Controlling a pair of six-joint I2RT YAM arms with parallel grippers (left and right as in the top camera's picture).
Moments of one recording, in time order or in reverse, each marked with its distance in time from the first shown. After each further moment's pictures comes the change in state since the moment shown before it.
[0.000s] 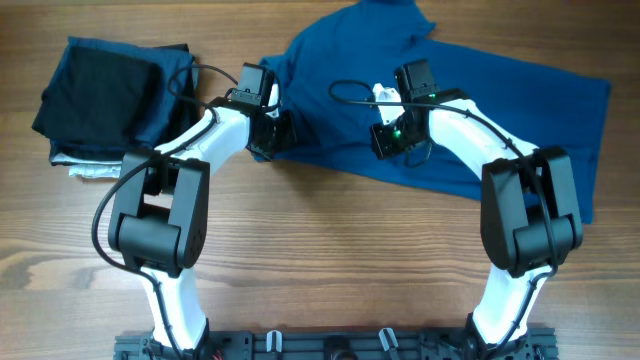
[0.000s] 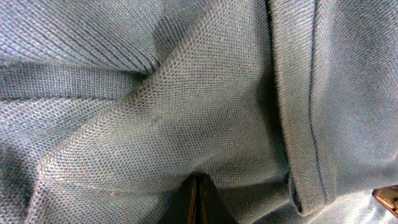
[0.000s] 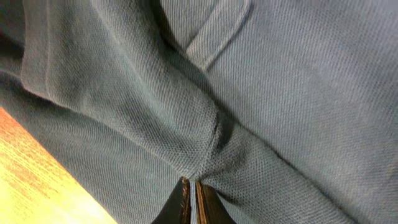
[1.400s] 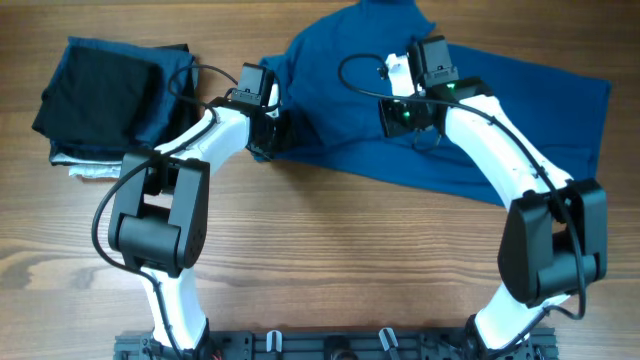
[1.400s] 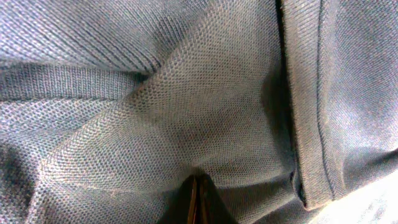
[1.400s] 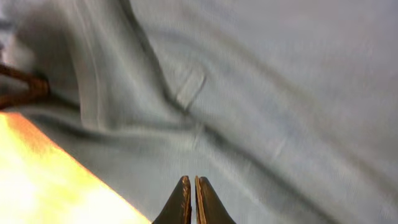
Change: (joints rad) left arm 0.000 0.000 0.000 0.000 -0.001 0.000; right arm 0.000 -0.156 0.050 -0.060 0.126 0.063
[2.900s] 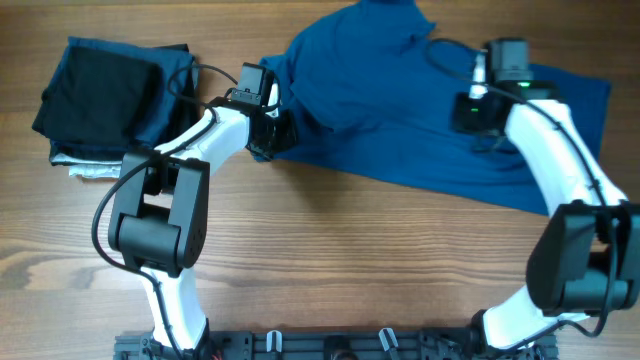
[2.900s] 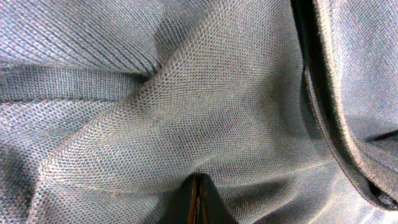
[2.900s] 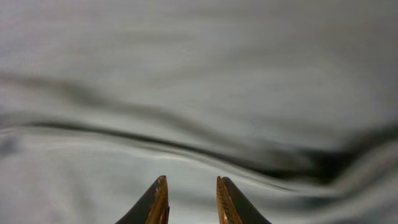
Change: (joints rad) left arm 0.001 0.001 0.001 0.000 0.000 0.000; right arm -0.309 -0.087 -0.050 -0.089 0.232 0.191
